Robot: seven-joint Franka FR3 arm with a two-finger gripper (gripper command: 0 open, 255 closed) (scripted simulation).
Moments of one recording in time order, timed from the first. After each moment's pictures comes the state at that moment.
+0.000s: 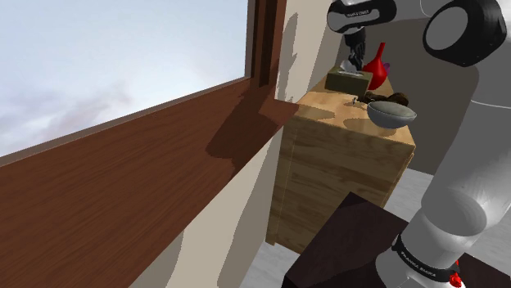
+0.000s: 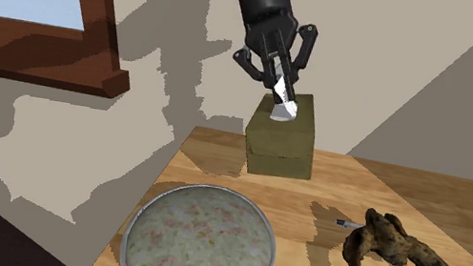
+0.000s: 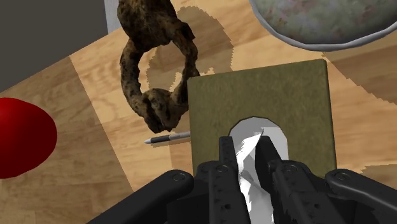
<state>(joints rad) -0.28 0.16 -0.34 -1.45 -0.53 1.66 -0.62</state>
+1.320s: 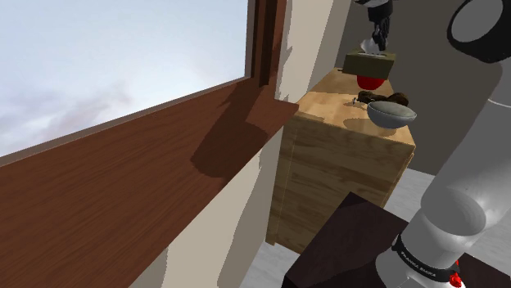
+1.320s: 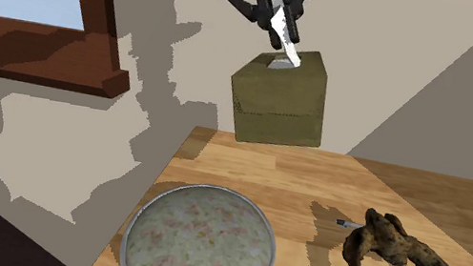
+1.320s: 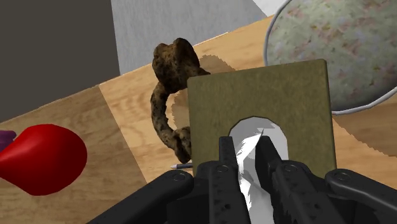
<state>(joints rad) -0.29 0.04 -0.35 -1.37 -0.56 1.52 -0.74</state>
